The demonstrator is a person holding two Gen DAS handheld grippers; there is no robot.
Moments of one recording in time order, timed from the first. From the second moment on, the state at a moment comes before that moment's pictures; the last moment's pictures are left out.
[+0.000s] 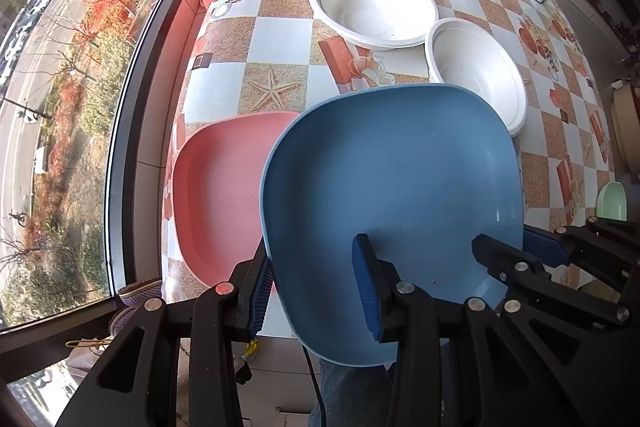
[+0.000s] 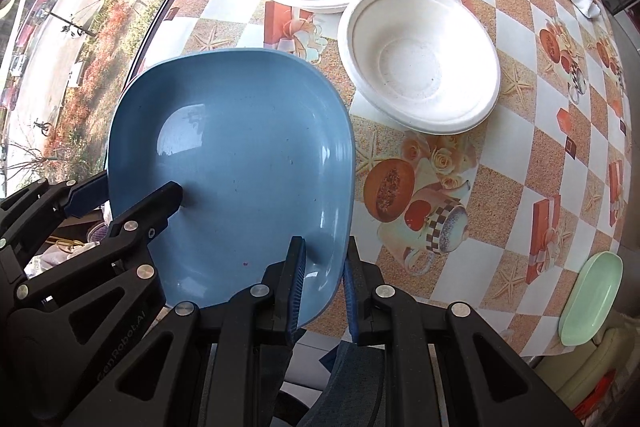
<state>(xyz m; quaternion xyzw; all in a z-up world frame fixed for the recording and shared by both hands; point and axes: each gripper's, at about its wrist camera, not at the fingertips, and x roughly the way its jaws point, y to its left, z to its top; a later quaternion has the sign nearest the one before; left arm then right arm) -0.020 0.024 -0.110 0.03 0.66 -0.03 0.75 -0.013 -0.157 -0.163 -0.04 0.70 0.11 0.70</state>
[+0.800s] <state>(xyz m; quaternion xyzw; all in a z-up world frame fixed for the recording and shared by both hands) 0.003 0.108 -0.138 0.02 0.67 0.05 0.74 0.019 -0.081 -0.198 -0.02 0.75 0.15 0.64</state>
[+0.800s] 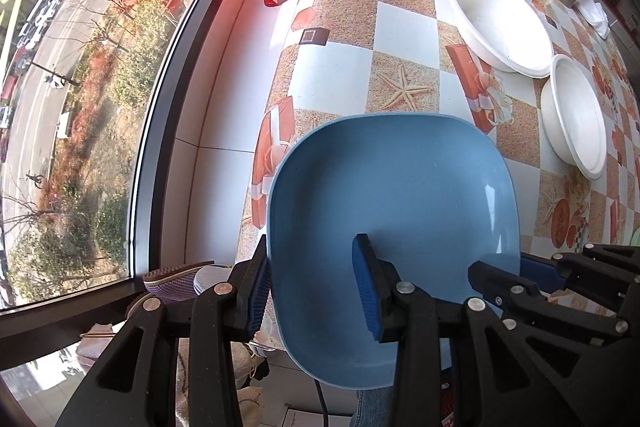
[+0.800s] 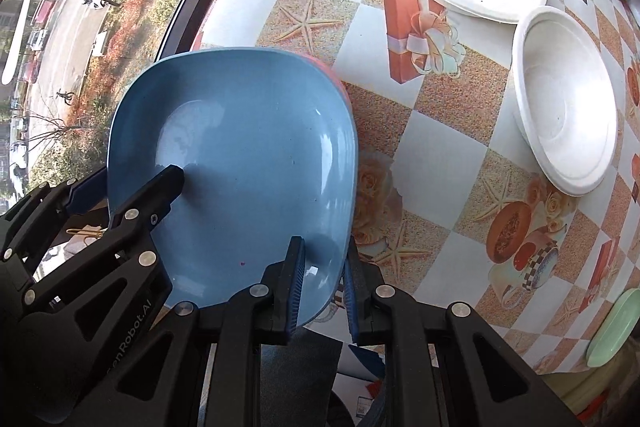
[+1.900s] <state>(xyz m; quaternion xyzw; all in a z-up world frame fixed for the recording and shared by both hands) -0.024 -0.017 -0.110 0.11 0.67 -0.07 0.73 -0.022 -0.280 -0.161 0.14 0.73 0.00 0.67</state>
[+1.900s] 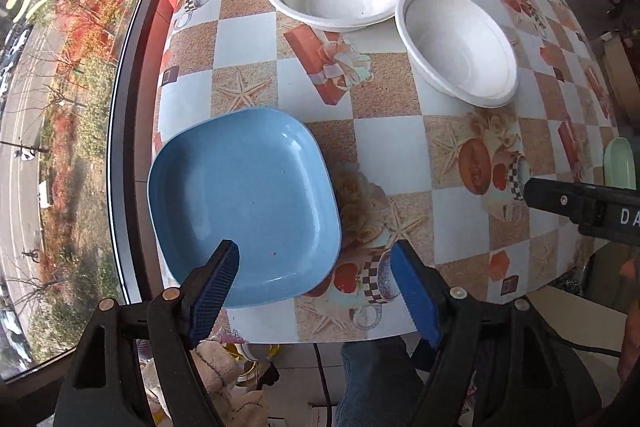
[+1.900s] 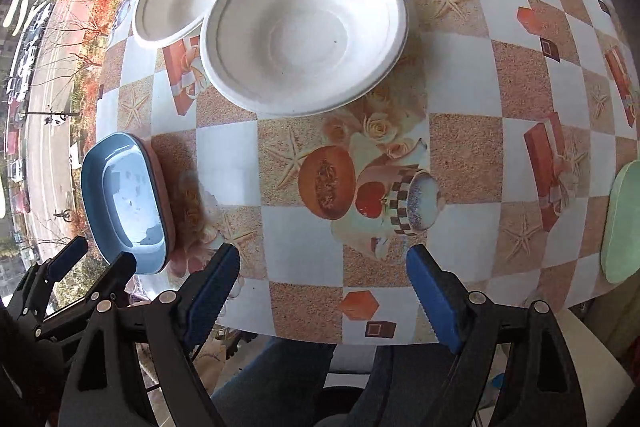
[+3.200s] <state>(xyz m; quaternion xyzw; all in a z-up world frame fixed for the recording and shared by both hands) -0.026 -0.437 -0.181 0.17 0.72 -0.18 0.65 -0.079 -0.647 -0.176 0.07 0.72 -0.17 0.67</state>
